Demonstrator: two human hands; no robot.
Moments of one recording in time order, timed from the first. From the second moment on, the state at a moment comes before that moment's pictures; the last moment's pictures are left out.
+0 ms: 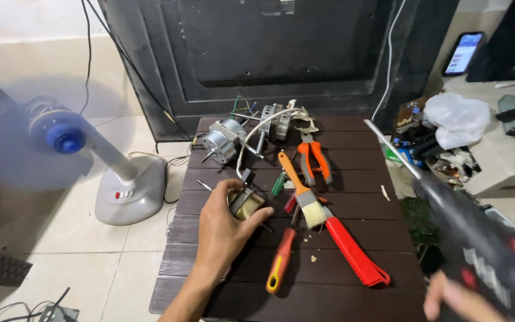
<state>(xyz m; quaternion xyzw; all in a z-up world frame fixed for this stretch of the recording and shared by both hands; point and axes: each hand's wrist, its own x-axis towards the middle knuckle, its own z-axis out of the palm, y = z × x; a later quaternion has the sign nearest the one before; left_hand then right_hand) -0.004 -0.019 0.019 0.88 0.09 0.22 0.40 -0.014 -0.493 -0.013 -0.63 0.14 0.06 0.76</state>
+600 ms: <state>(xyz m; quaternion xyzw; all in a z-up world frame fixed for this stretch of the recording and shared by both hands) -0.001 0.007 0.012 0.89 0.02 0.20 0.40 0.167 -0.324 -0.039 -0.49 0.15 0.09 0.85</state>
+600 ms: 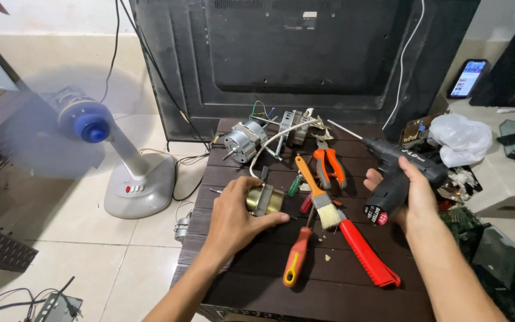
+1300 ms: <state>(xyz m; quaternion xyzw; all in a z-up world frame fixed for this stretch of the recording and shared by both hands) 0.013 0.018 0.011 0.96 0.03 0.07 0.26 0.119 -0.297 0.030 -0.88 0.20 0.16 0.41</state>
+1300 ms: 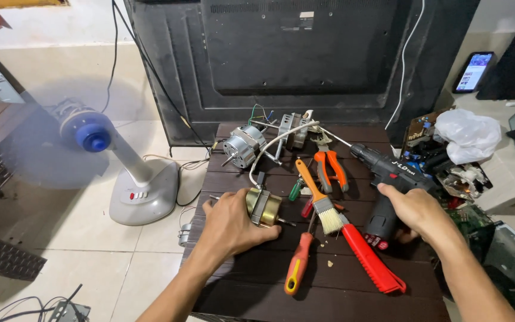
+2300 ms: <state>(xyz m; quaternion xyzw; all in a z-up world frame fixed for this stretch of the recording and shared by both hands) 0.116 -0.003 -0.027 0.71 -0.18 0.68 0.02 0.124 -0.201 0.006 -0.63 -0.33 -0.09 0.69</state>
